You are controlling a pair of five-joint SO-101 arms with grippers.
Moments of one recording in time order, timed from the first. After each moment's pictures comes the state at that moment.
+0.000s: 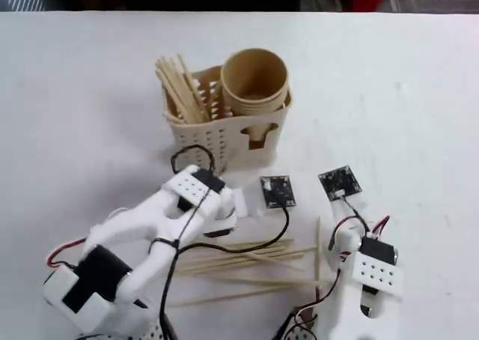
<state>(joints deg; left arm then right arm) 29.3 -1.7 43.8 53.4 -42.7 16.0 -57.0 83.7 53.5 39.2</state>
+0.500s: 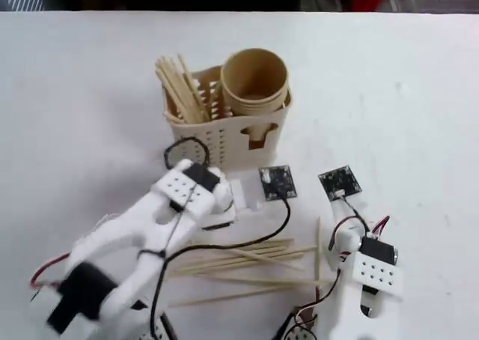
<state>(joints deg) 29.0 -11.4 41.7 59.8 -42.2 16.0 -57.0 83.7 53.5 39.2</state>
